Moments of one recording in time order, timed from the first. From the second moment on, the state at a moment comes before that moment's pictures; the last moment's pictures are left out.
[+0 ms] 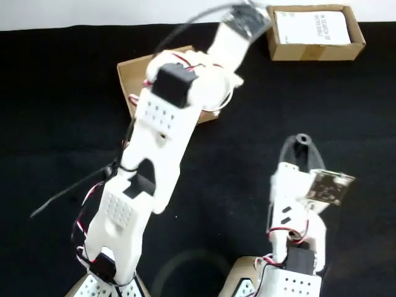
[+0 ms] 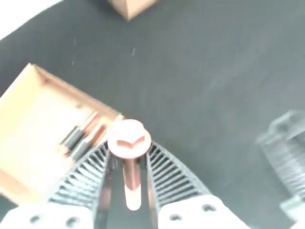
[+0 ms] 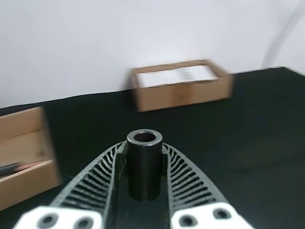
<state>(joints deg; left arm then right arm) 26.9 33.6 -86.6 101.1 0.4 2.5 -104.1 95.7 21.1 -2.9</state>
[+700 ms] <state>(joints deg) 34.6 -10.4 -57.9 101.2 11.7 -12.6 -104.1 95.7 26.7 -2.9</state>
